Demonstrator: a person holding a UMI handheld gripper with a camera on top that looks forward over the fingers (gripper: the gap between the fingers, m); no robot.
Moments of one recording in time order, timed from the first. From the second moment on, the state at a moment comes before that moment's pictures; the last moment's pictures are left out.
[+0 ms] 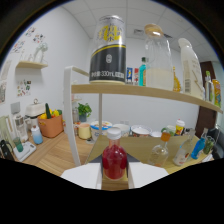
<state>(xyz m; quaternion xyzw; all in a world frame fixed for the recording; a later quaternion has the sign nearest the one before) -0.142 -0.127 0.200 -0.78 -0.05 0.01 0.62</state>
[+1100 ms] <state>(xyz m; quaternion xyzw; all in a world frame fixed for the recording) -0.050 -0.202 0.191 -0.63 0.40 0.46 0.47</state>
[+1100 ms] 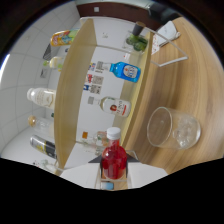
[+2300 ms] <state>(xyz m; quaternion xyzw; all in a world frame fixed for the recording) -0.104 -0.195 0.199 -0.77 0.13 0.18 0.60</state>
